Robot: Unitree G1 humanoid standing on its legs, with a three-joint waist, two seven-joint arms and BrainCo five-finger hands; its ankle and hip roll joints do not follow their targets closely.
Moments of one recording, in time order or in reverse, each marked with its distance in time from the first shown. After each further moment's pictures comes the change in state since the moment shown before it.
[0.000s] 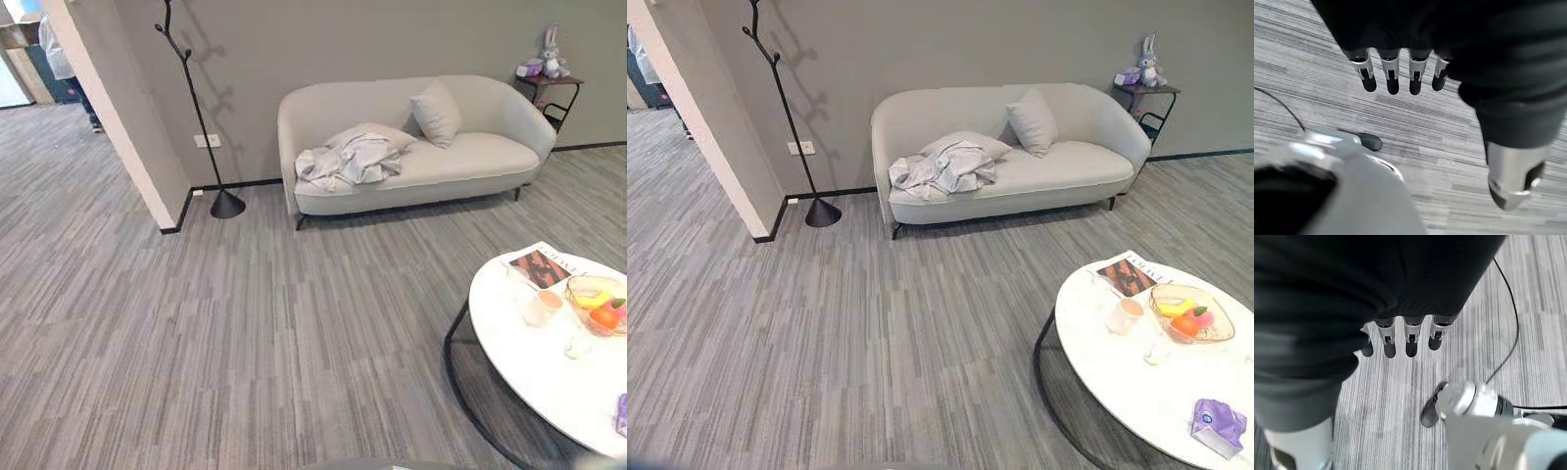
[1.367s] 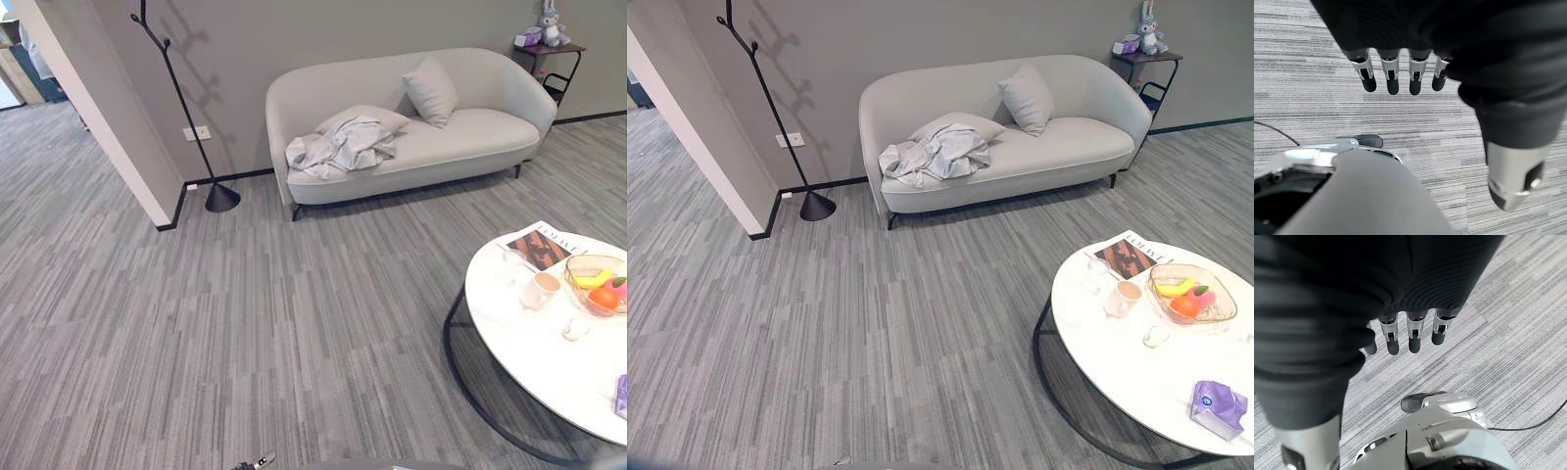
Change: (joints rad) left arm -0.030 -0.001 -0.118 -0.029 0.134 -0.015 -0.001; right arm -0.046 0.013 0.346 -0.107 -0.573 -0.030 0.034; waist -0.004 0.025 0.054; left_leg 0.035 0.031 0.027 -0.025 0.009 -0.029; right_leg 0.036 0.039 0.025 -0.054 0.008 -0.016
